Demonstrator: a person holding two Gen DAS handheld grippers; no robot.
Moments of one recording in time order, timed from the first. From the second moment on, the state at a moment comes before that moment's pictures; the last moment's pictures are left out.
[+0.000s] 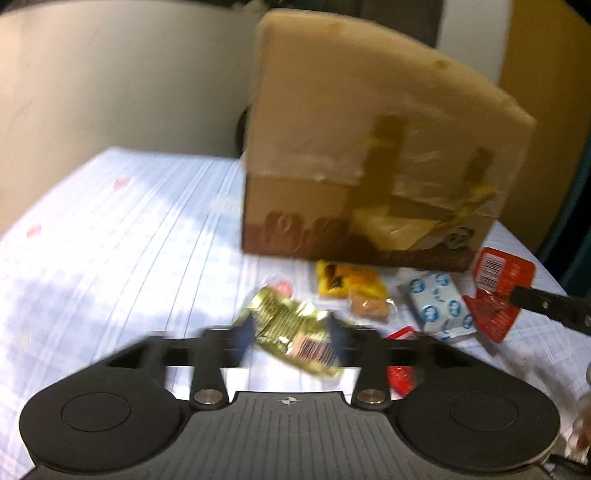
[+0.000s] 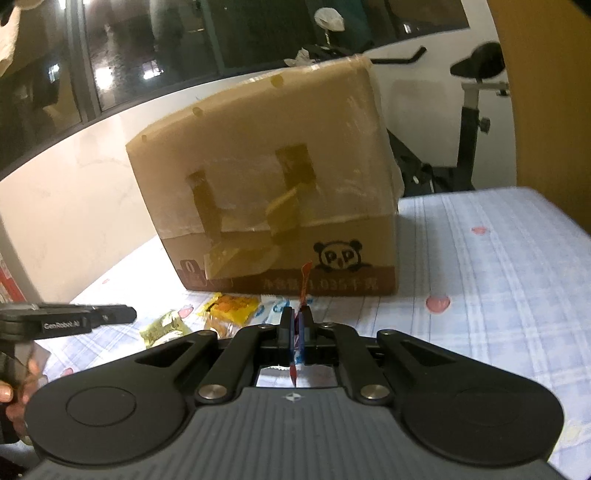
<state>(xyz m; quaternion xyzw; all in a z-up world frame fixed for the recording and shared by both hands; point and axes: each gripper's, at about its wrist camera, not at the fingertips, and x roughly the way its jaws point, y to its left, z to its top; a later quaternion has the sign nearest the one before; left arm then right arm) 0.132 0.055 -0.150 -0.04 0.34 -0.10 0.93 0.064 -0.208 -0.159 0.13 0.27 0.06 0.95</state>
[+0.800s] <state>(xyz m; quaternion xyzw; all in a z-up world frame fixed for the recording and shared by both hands) 0.152 0.031 -0.173 0.01 0.38 -0.09 0.92 0.080 -0.213 -0.184 0.14 0.29 0.07 0.94</state>
